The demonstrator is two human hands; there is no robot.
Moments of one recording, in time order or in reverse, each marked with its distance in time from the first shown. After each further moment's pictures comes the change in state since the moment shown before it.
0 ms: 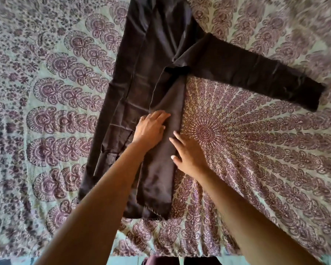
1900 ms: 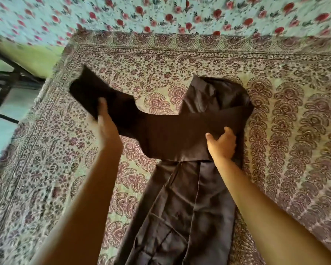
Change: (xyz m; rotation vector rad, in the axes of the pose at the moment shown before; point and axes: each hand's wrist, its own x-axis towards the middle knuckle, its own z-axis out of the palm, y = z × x) left_hand 0.107 -0.127 -0.245 -1.346 1.271 -0.570; right_hand 0.321 -0.004 -0.106 0.528 0.367 0.709
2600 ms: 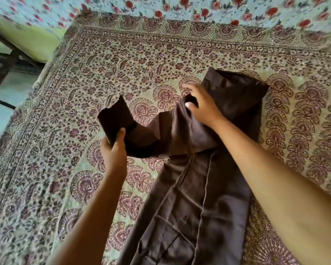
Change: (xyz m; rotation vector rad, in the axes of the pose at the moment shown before) left_hand 0.012 -0.074 -0.065 0.341 -0.037 -0.146; right_hand 0.045 -0.099 0.049 0.058 -0.460 -0.895
